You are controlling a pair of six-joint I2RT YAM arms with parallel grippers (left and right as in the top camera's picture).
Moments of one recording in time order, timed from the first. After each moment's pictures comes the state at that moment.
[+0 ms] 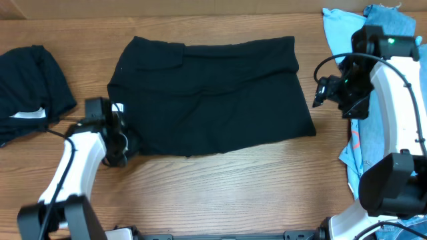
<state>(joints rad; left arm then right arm) 0.17 1.50 0.87 -0.79 0.24 -0.44 -0.10 1.82 1.70 -1.50 -0.13 0.23</state>
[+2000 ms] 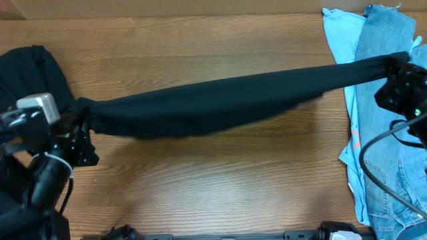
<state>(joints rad) 0.44 0.80 1.35 -0.96 0.53 -0.10 -0.09 1.13 1.81 -1.15 -0.03 0.33</state>
